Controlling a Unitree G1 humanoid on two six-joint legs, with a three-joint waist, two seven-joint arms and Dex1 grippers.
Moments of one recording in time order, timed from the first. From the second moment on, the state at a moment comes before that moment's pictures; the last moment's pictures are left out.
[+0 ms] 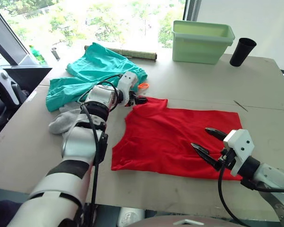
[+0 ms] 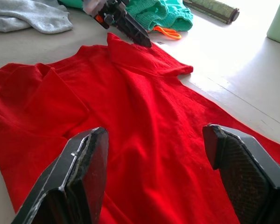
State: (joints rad) left arm -1.13 0.37 -0.09 1.05 0.03 0.54 -0.78; right arm 0.29 -0.58 -0.06 -0.90 0.40 0.57 0.47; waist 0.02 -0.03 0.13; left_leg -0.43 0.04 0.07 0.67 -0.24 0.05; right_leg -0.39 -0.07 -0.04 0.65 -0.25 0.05
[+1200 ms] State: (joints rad) left arm -1.09 0.38 -0.08 1.05 0.06 0.31 -0.81; right arm 0.32 -0.58 -0.08 -0.92 0.40 0.58 0.47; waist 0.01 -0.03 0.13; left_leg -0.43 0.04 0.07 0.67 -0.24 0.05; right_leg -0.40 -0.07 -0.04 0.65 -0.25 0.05
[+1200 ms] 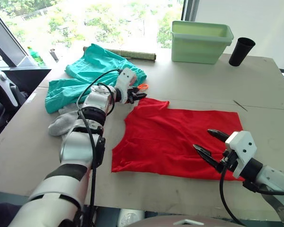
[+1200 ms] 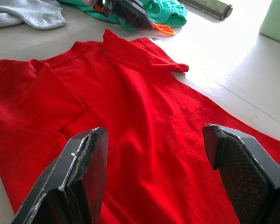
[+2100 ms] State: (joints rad) left arm -1.06 0.31 -0.13 0.99 0.10 0.34 -0.70; right arm 0.31 -0.59 -0.08 -0.93 0.38 0.54 0.50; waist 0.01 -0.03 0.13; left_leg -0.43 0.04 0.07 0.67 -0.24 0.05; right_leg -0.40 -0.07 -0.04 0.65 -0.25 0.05
